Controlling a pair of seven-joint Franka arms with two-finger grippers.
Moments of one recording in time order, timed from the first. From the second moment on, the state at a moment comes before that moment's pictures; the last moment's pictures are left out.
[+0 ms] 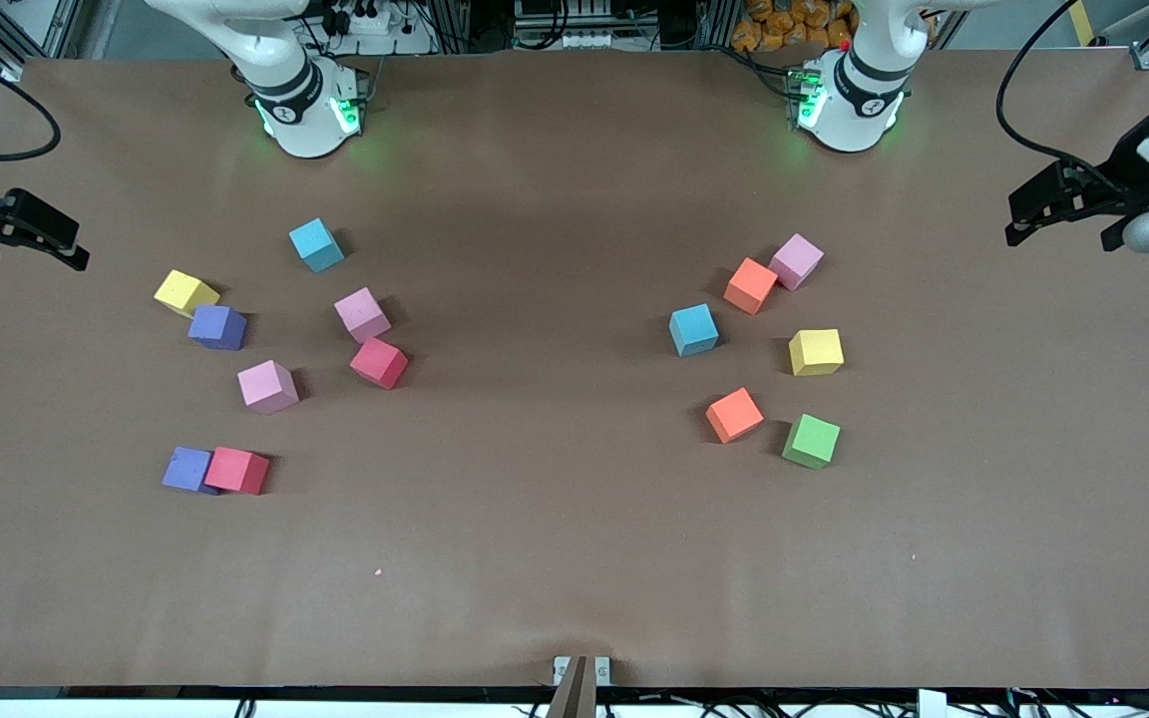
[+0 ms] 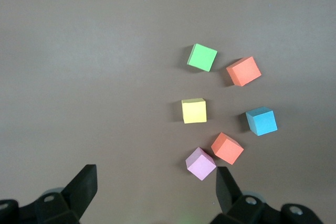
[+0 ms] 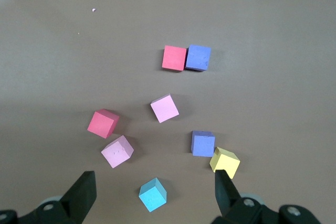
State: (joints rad) left arm -0.08 0.01 -0.02 -1.50 -0.02 1.49 -0.07; right arm -0.05 -0.01 0.03 -1.53 0.02 1.55 0.00
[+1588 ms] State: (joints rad) left arm -0.13 0.29 -0.10 -2.12 -0.02 2.27 -0.33; right arm 0.21 0.01 0.04 -2.09 0.02 2.06 0.09
